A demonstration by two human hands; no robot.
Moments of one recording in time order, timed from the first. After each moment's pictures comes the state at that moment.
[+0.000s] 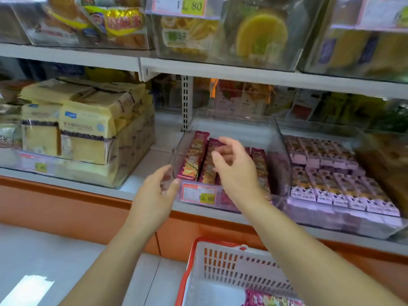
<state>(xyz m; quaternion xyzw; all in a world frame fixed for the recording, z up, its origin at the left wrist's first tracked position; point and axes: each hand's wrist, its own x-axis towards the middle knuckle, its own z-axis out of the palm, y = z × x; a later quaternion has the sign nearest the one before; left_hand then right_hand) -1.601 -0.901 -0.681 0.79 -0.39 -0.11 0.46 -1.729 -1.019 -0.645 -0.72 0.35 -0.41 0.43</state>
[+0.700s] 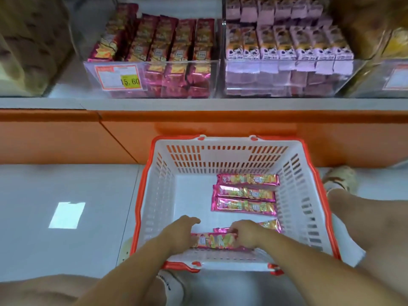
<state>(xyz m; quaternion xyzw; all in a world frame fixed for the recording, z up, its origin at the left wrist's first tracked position) -1.788 -0.805 -0.917 0.70 -0.55 -0.45 -0.06 -1.991 -0.902 -0.948 -0.74 0.42 0.32 0.42</state>
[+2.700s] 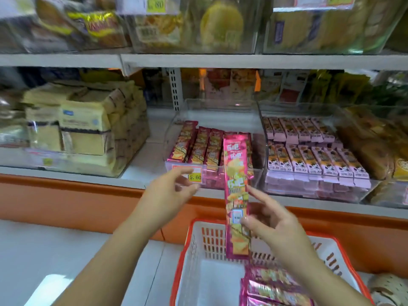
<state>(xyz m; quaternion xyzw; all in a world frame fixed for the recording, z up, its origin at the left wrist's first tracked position) -1.667 -0.874 -0.655 0.78 -0.49 -0.17 0.36 -1.896 -0.927 -0.673 -0.65 0.34 -0.31 0.61</state>
